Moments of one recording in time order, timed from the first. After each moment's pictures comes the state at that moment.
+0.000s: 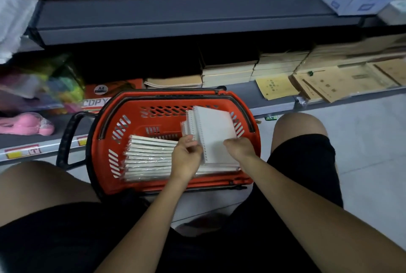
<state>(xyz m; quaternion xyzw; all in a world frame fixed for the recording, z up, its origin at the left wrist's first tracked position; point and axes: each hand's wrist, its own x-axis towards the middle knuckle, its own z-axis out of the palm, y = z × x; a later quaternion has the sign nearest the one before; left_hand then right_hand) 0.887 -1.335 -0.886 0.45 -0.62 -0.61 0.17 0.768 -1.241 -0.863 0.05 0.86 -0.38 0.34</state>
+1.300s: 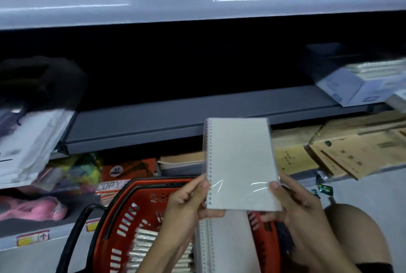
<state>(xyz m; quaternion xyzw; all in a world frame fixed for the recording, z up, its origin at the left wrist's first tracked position) 0.838 -1.395 -0.738 0.28 -0.47 -0.81 0.19 0.707 -1.227 -0.716 -0.06 0.63 -0.72 0.29</state>
